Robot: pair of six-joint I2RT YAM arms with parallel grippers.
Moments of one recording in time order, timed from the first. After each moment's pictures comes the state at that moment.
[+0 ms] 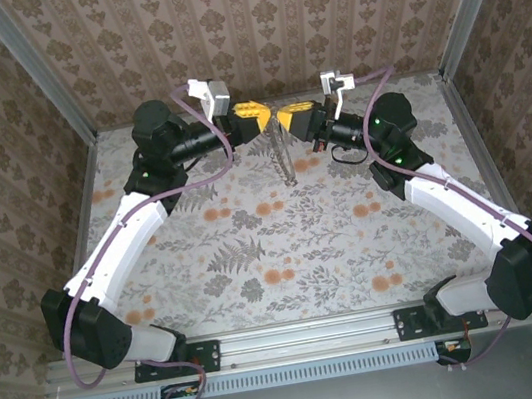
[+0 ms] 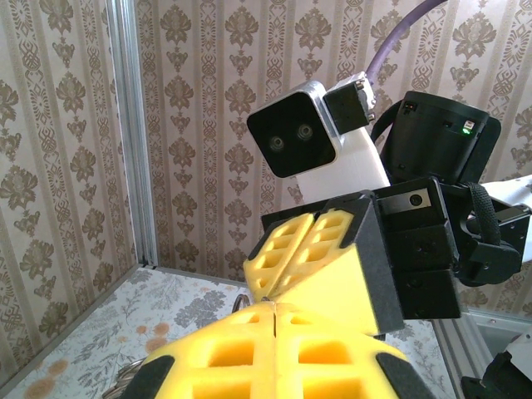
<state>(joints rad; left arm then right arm) -0.53 1.41 1.35 0.20 0.92 -0.15 0.39 1.32 1.08 0.52 -0.69 0.65</state>
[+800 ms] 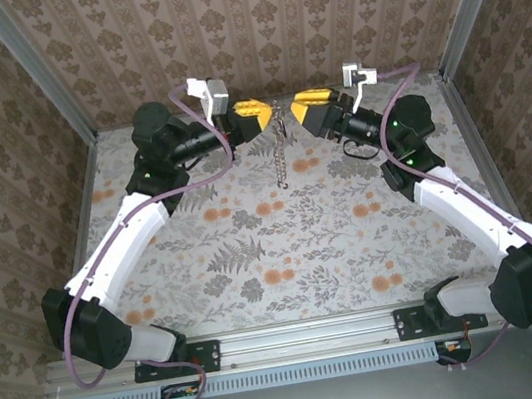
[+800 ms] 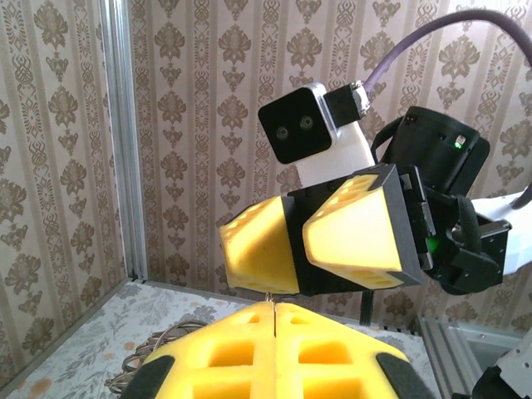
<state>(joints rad) -0.54 1.41 1.33 0.28 0.92 -0.22 0.33 1.28 1.04 0.63 -0.67 0.72</state>
